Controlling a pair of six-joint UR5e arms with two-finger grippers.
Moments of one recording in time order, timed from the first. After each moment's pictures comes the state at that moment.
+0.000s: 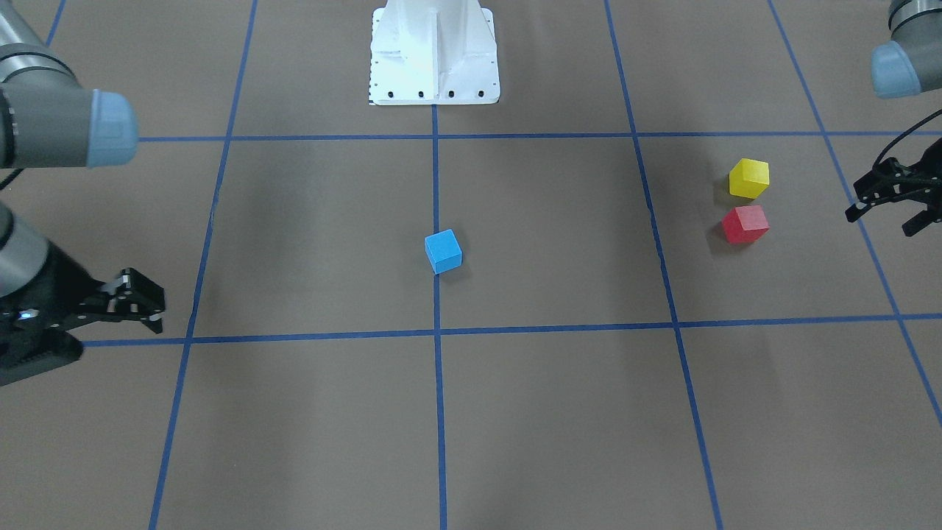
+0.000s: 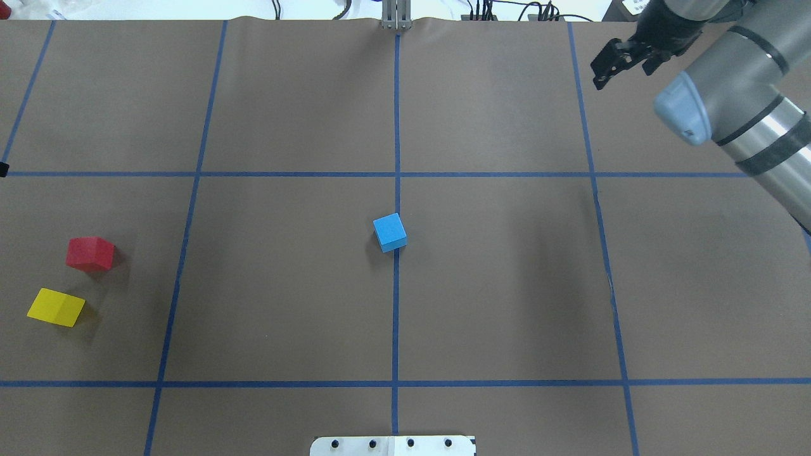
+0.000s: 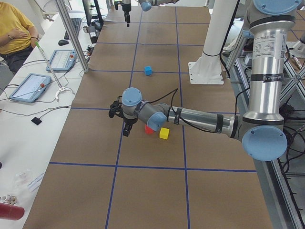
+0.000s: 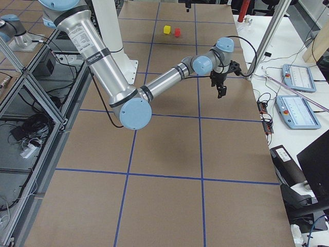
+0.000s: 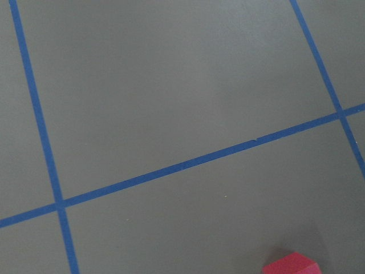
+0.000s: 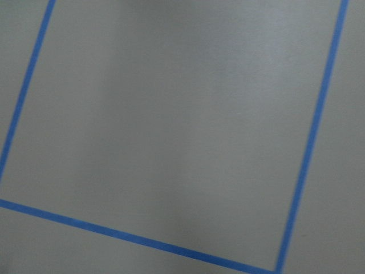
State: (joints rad) left arm -1.25 -1.54 -1.71 -2.07 -2.35 -0.47; right arm 1.15 -1.04 1.57 -1.59 2.23 0.27
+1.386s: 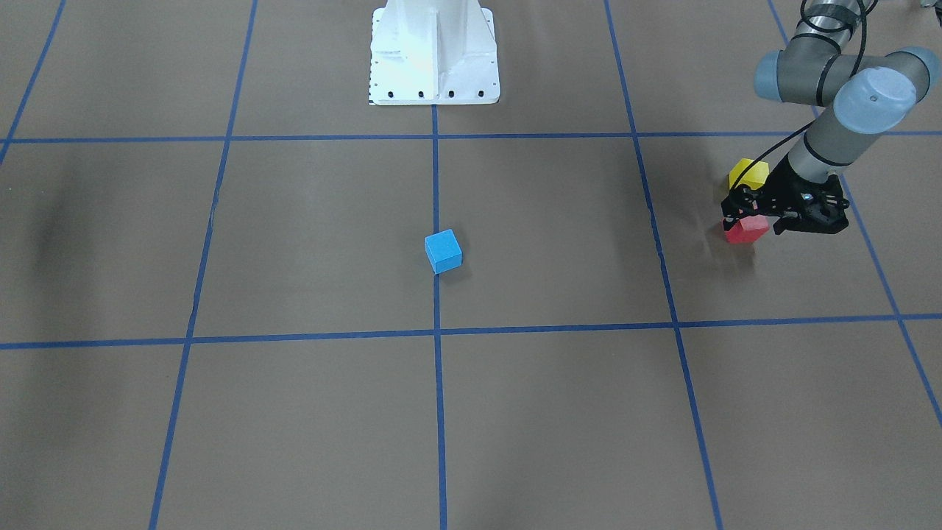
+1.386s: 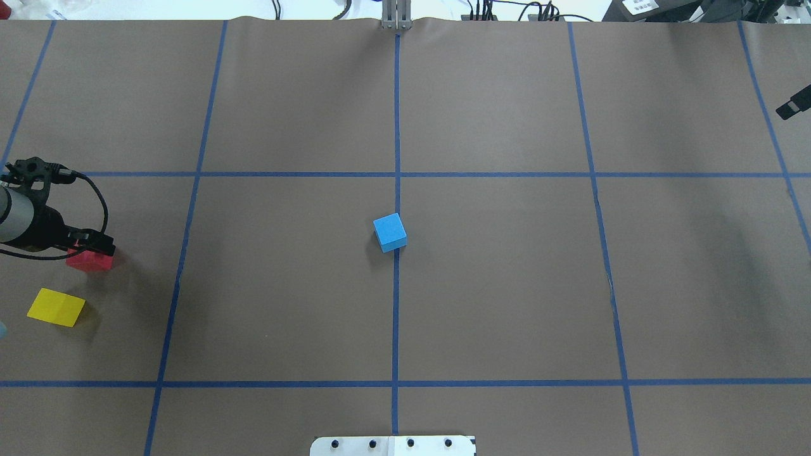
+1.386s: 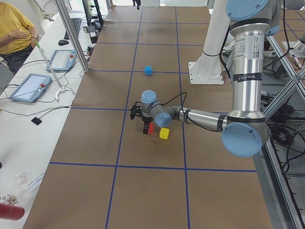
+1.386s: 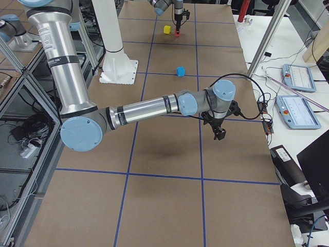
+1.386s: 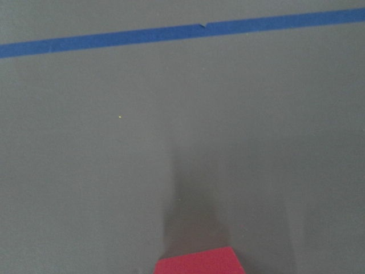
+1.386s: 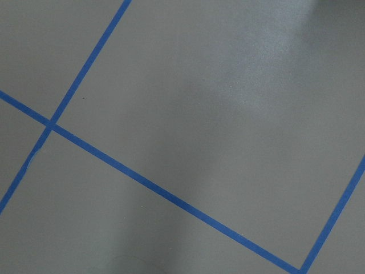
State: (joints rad) left arm -0.86 -1.52 -1.67 -2.17 -2.09 -0.81; right arm 1.41 -1.32 1.59 -1.58 2.38 -0.23
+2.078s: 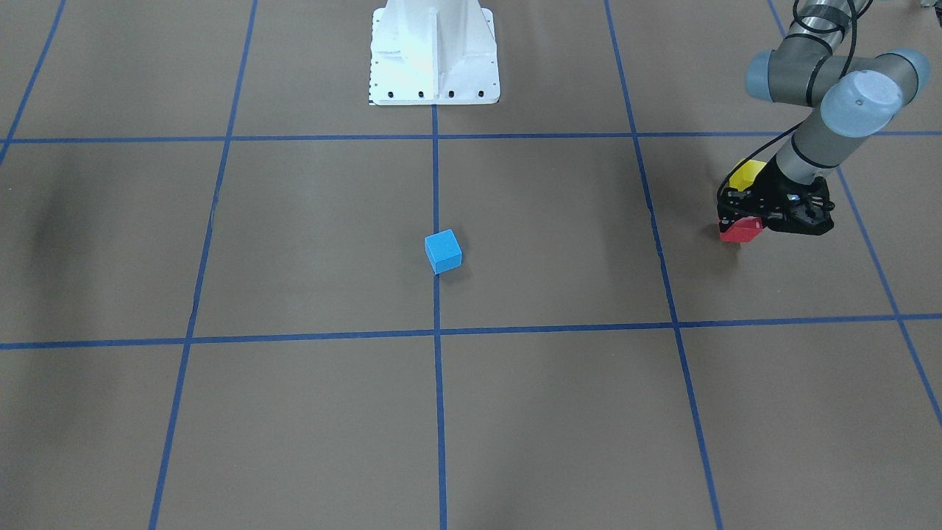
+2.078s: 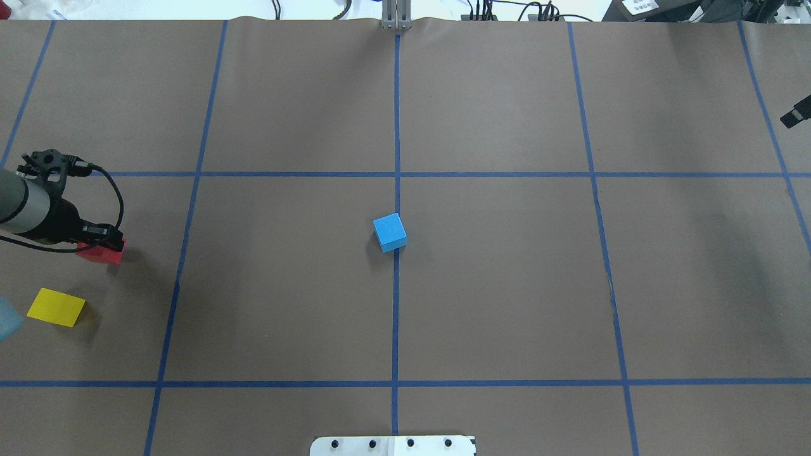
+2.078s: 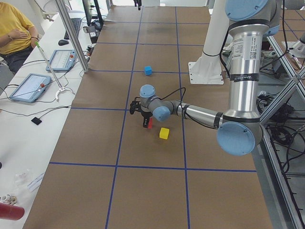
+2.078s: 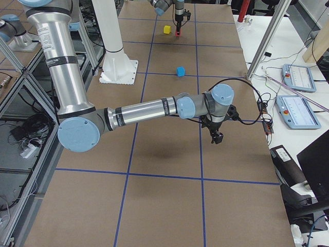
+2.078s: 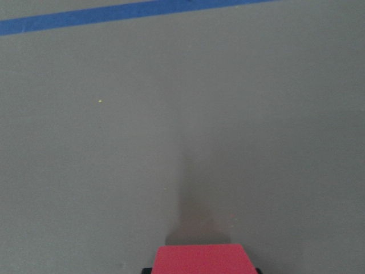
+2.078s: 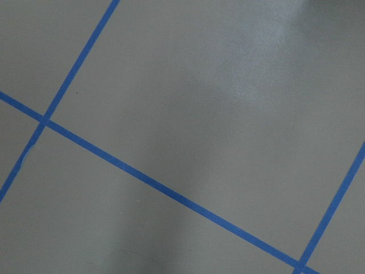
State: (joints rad) left arm -0.85 -1.61 -1.75 -1.99 -2.10 -0.80; right arm 1.41 -1.35 1.58 -1.59 2.38 -0.21
